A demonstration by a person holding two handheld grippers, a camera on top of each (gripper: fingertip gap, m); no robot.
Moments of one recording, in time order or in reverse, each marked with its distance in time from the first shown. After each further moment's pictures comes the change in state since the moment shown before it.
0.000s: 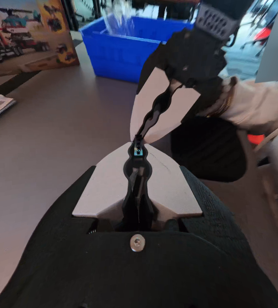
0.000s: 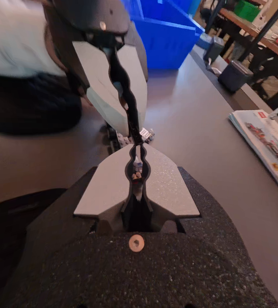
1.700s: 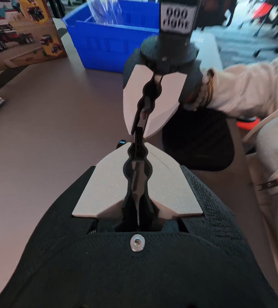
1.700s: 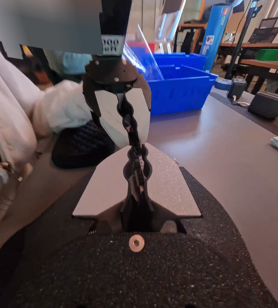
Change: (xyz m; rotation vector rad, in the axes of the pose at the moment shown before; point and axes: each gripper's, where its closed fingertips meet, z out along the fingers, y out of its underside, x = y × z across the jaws) left arm 0.012 0.004 -0.008 -0.080 0.030 0.049; right arm -0.012 -0.032 -0.011 0.354 -0.223 0.209
